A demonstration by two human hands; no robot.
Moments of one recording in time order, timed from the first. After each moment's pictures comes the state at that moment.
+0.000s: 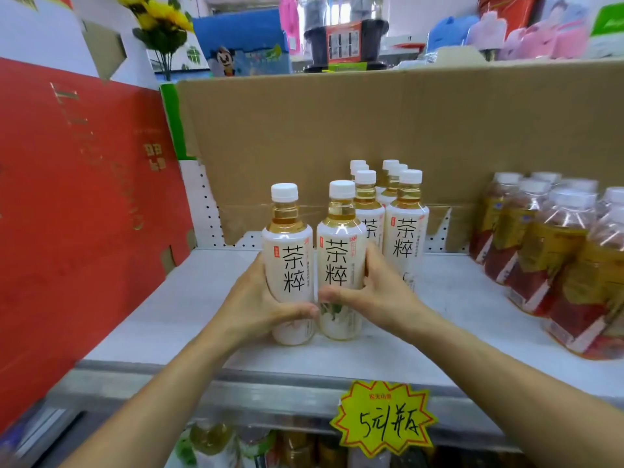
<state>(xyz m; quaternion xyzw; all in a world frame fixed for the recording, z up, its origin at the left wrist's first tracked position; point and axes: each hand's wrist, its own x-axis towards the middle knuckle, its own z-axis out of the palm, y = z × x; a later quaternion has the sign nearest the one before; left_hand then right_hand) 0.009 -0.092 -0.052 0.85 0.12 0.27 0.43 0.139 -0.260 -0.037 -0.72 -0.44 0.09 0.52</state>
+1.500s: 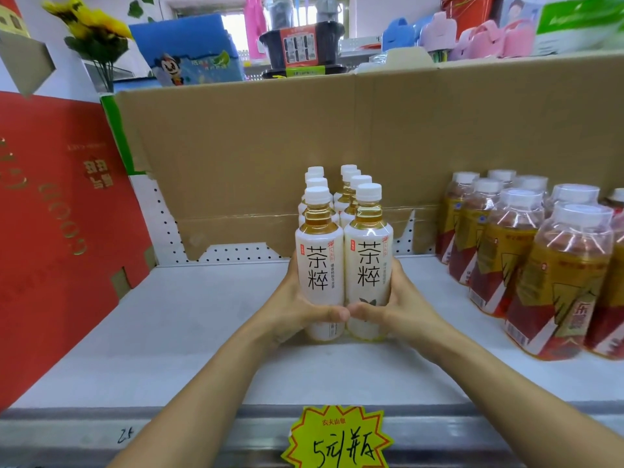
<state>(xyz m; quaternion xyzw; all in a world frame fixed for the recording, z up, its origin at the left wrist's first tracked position) 0.108 -0.146 -0.059 0.79 0.02 0.17 0.59 0.205 -0.317 -0.063 -0.69 -0.38 0.15 0.60</state>
